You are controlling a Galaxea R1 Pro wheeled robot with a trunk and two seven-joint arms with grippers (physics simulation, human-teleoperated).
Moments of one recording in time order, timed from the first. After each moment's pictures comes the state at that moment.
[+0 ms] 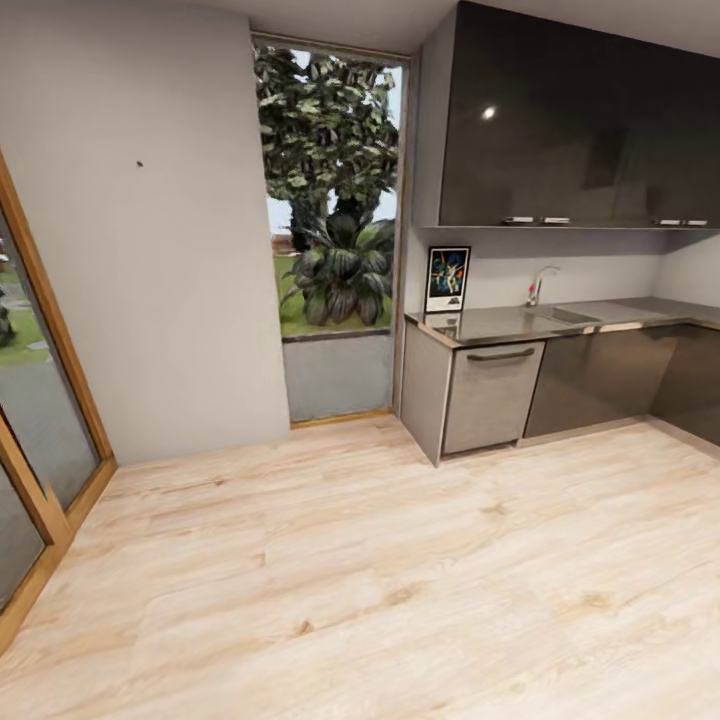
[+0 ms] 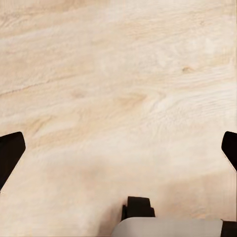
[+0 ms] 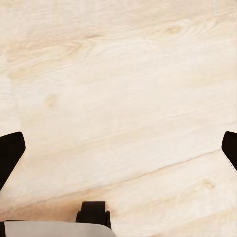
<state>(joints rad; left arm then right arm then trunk) 0.06 0.05 0.07 -0.62 0.00 -0.04 0.00 -0.04 -0.07 0.00 -0.40 0.02 -0.17 0.00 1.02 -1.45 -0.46</state>
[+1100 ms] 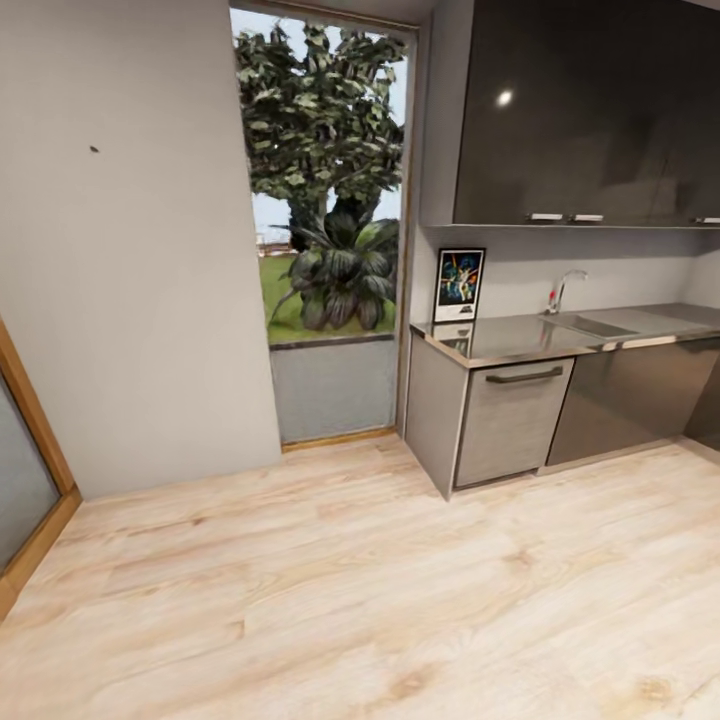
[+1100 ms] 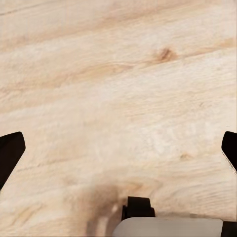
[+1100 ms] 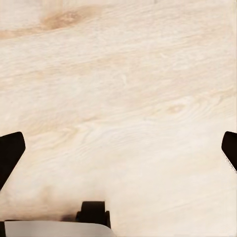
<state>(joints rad) 0.06 0.05 0.07 -0.62 0.00 -0.04 0.00 -0.04 -0.07 0.00 -0.40 0.02 -0.17 0.00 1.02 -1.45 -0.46</state>
